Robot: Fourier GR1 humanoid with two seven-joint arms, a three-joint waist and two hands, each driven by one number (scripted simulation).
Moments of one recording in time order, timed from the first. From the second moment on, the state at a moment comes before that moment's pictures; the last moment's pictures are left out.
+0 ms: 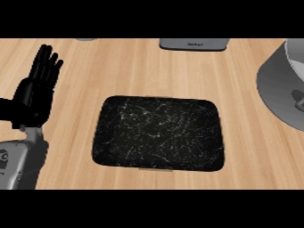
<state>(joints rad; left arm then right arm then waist) -0.32 0.21 0.06 -1.53 0.15 0.12 0.05 -0.75 -0.69 -0.47 -0.31 0.69 -0.27 -0.37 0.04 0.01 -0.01</state>
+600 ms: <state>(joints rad) -0.30 0.21 0.08 -1.53 0.15 0.11 0.05 -0.80 -0.72 -0.71 -0.26 0.42 -0.17 -0.47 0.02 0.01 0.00</state>
